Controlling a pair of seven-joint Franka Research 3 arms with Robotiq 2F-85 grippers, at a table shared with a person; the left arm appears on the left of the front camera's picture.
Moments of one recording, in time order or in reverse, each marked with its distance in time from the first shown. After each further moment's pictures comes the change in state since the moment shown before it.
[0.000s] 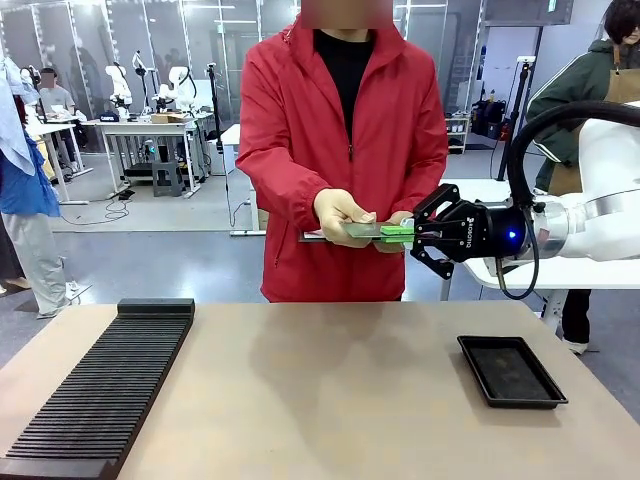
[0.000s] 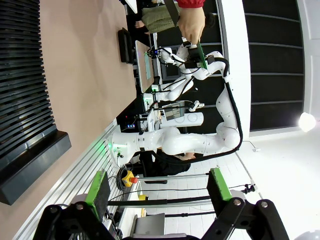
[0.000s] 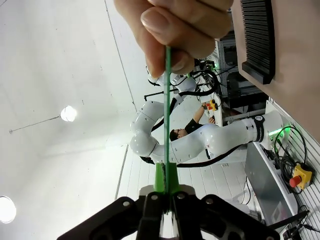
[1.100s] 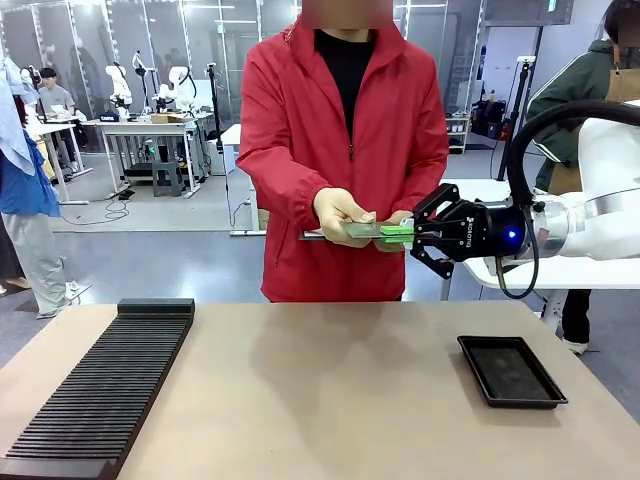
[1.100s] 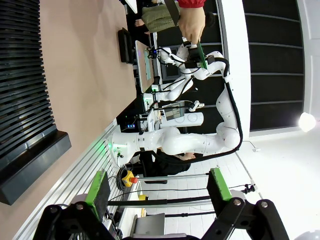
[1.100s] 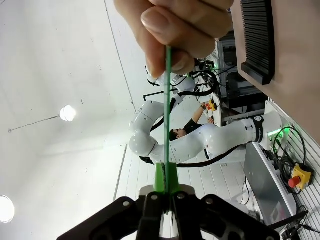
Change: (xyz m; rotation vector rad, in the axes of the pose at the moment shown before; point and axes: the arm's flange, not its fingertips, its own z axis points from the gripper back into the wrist) left arm 0.000 0.000 0.000 0.000 0.000 0.000; right arm 0.000 0.001 0.000 -0.003 0.000 0.006
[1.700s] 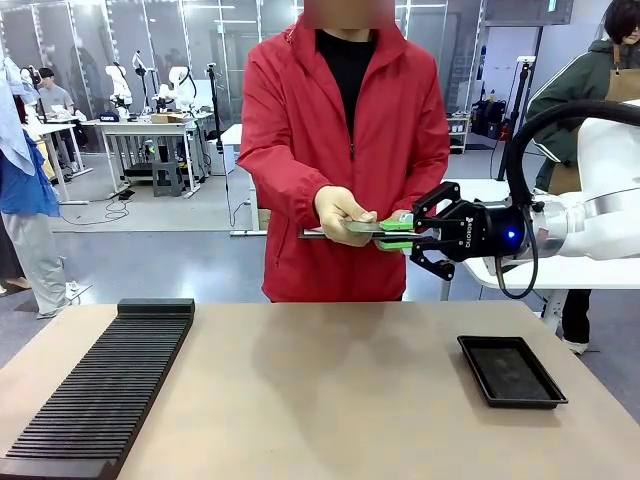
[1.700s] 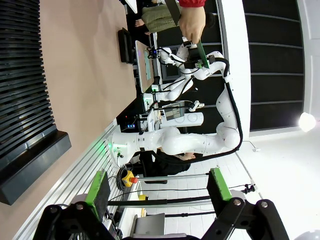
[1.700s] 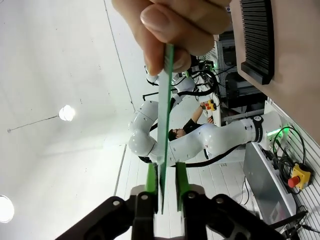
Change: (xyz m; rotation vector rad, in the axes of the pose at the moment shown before) left arm 0.000 0.000 0.000 0.000 0.000 0.000; right arm 0.000 0.000 -0.001 -0.004 0.001 0.001
